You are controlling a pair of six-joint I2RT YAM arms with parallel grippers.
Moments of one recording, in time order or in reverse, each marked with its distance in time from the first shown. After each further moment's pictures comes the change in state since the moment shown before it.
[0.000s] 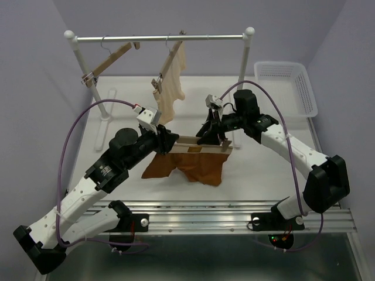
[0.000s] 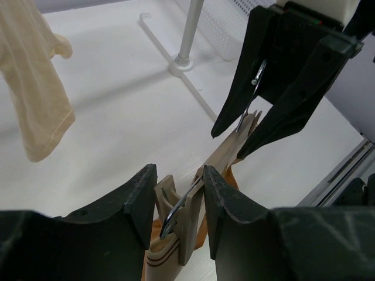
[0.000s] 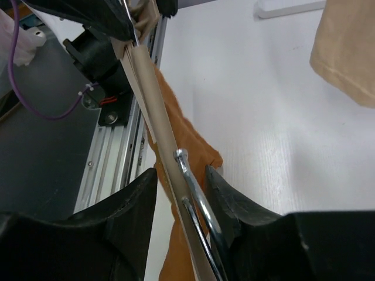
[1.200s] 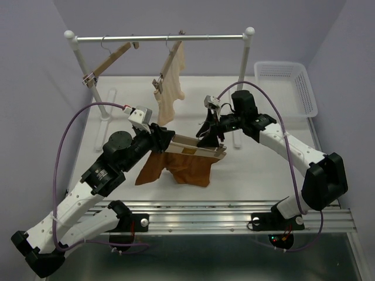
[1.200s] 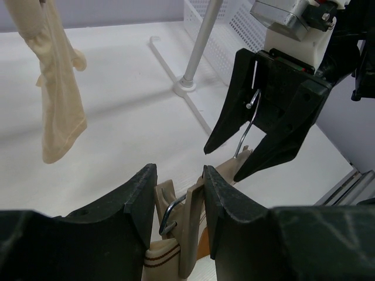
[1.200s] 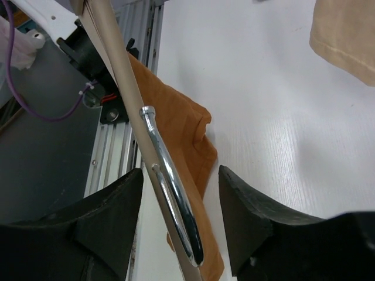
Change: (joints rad) left arm 0.000 -0.055 -0.015 0.018 -0.071 -0.067; right arm 0.005 0.026 0.048 -0.096 0.043 -0.024
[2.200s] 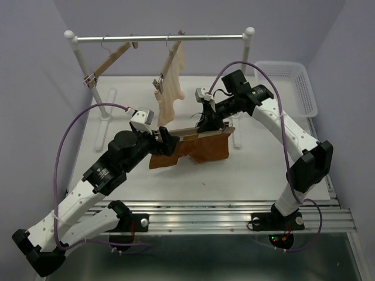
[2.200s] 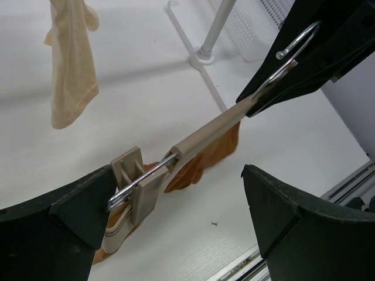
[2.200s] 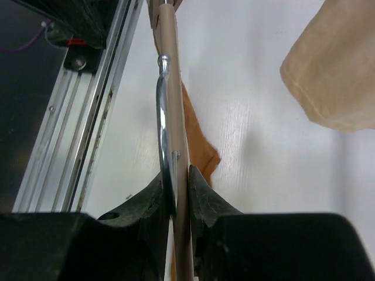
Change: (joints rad) left arm 0.002 0.017 -0.003 -0.094 -0.039 -0.041; right arm 0.007 0.183 0.496 -0.639 0.055 -0.571
